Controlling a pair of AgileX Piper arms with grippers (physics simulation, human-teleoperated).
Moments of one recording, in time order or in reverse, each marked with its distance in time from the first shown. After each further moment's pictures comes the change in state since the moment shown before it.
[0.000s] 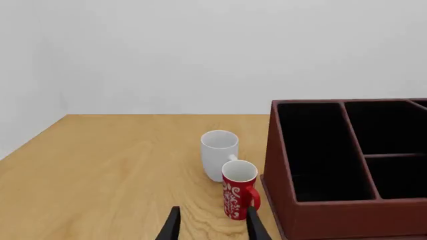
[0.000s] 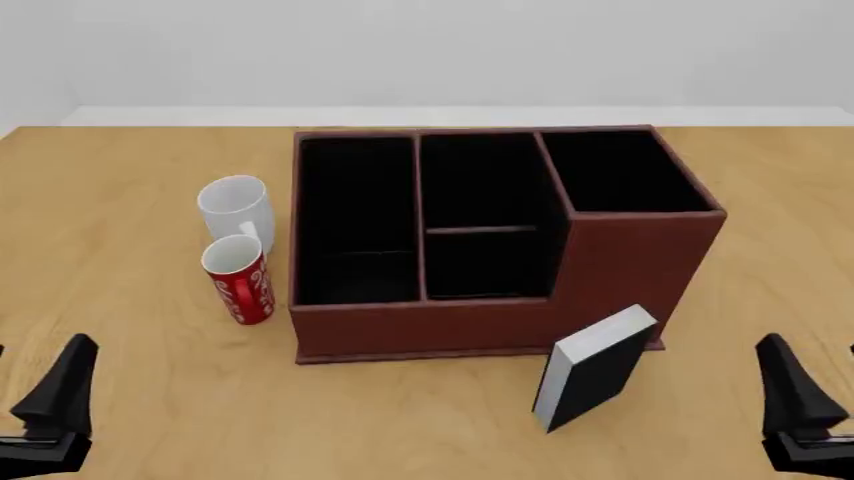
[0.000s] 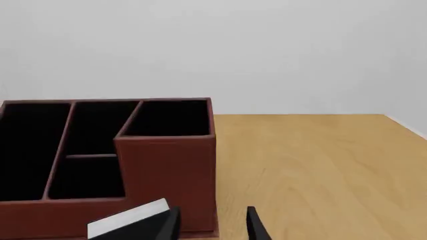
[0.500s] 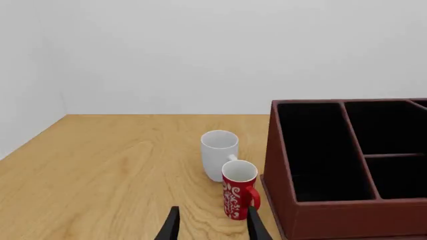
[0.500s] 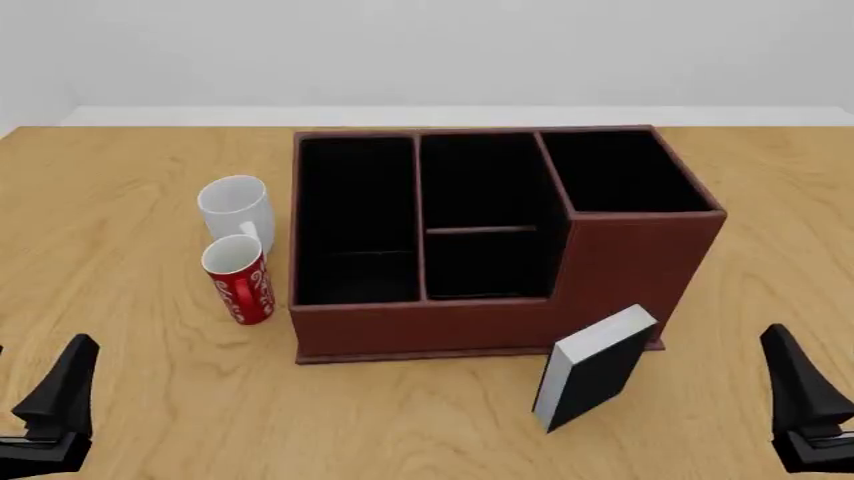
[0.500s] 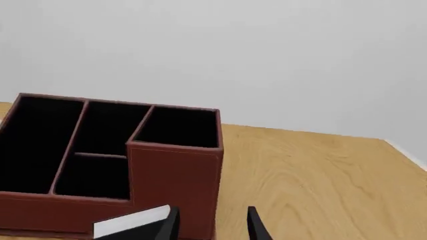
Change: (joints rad) left arm 0.000 0.000 0.000 0.000 0.000; right arm 0.048 0.003 -0.073 0.049 -0.093
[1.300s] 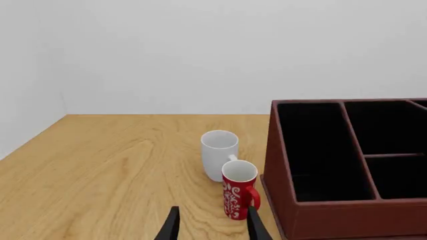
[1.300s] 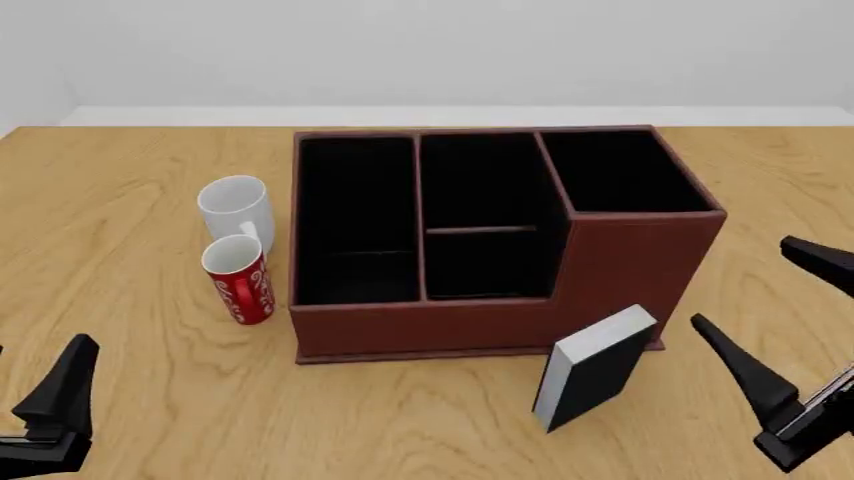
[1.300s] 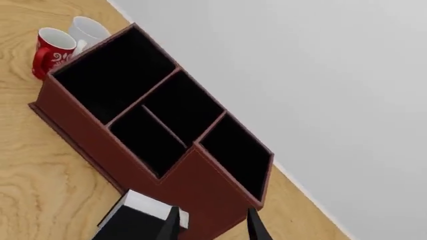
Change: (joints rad) left arm 0.000 0.000 0.000 0.000 0.000; right arm 0.363 0.301 -0.315 0.218 -0.553
